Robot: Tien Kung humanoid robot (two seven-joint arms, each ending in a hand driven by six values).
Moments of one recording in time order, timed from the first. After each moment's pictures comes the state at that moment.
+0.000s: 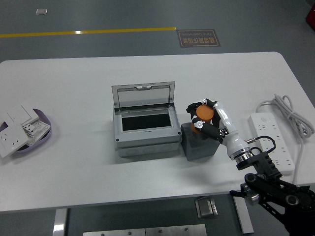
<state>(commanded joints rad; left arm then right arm) 0.02 0.22 -0.32 -0.32 0.43 0.08 0.22 0.31 -0.39 0.65 1.35 -0.93 -0.43 0.50</state>
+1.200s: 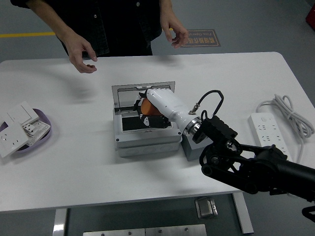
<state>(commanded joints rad) 0.01 0.23 -0.34 -0.32 0.46 0.08 0.23 0.73 -0.25 0.34 1.31 -1.73 -0.40 -0.12</state>
